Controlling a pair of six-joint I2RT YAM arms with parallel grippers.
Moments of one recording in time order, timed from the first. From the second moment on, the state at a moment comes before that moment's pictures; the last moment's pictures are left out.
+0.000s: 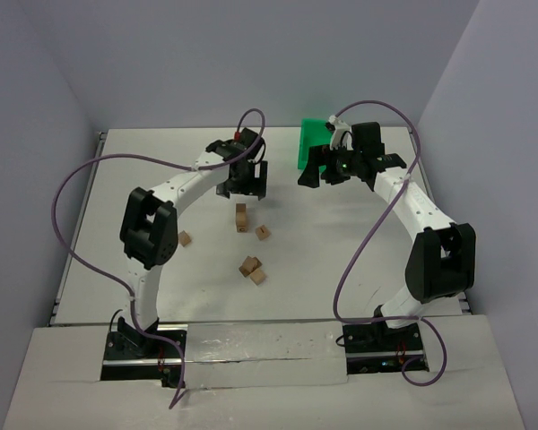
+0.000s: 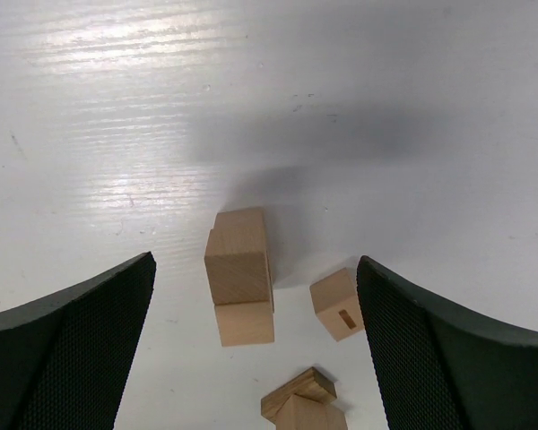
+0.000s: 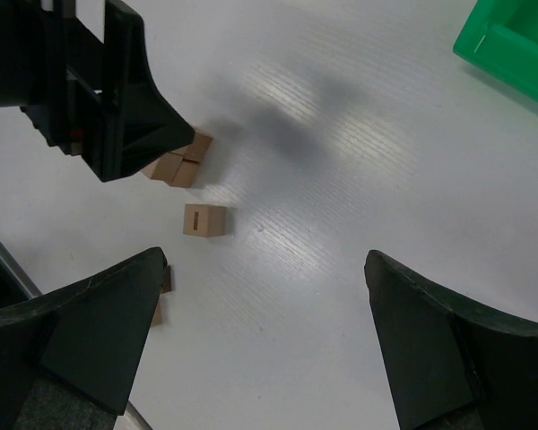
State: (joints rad) left arm -0.62 2.10 1.85 -0.90 -0.19 -0.46; right arm 0.18 1.58 1.30 -0.46 -0.57 0.07
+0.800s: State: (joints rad) left arm -0.10 1.30 1.30 -0.52 0.42 -0.23; right arm 0.57 1.39 1.20 -0.77 -0.53 -0.43
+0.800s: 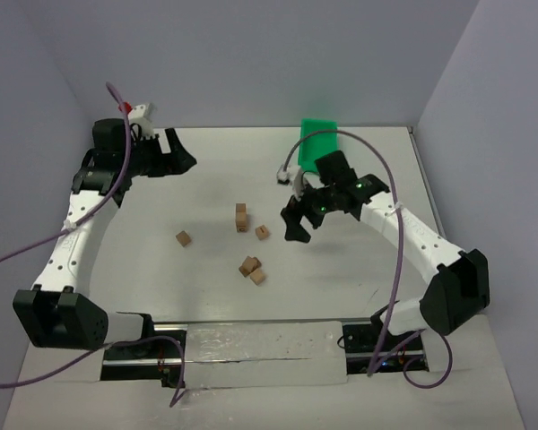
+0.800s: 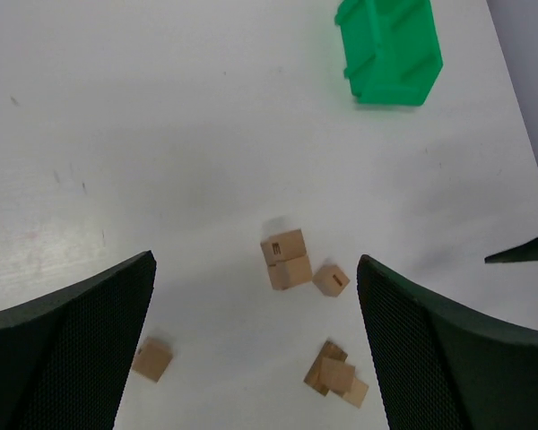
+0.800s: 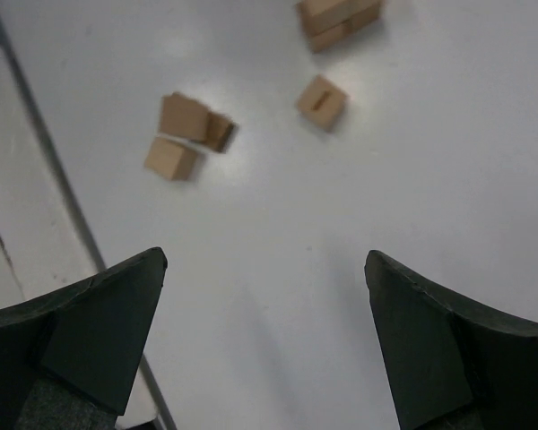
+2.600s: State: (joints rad) left arm 0.20 1.18 1.11 -0.47 0.56 -0.36; right arm 0.95 1.86 1.32 -0.61 -0.14 -0.06
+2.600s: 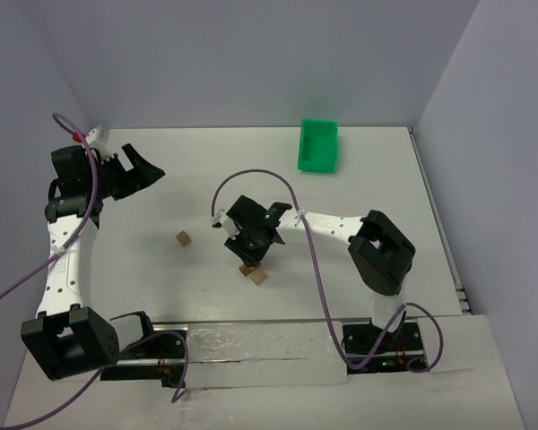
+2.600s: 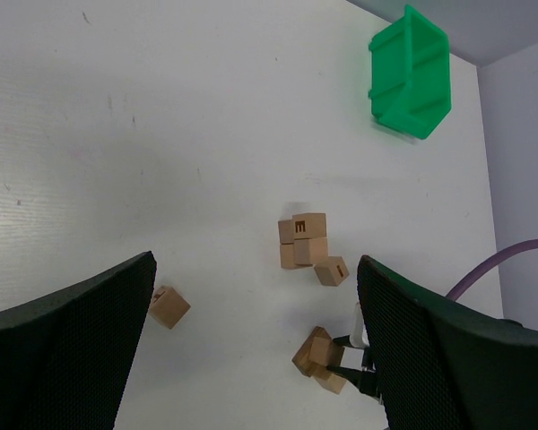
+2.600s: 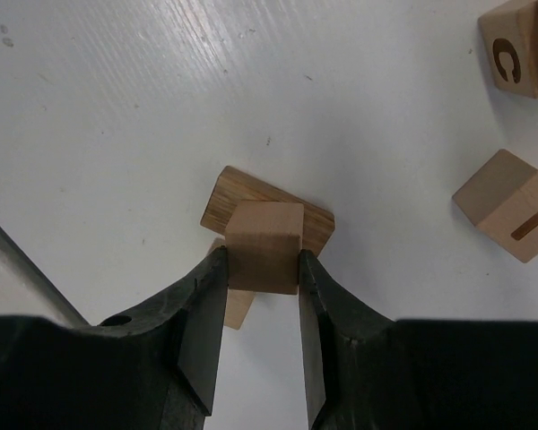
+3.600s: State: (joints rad) left arm 0.23 1.21 1.11 -0.46 0.55 -0.36; right arm 0.75 1.79 1.25 -0.58 -0.01 0.23
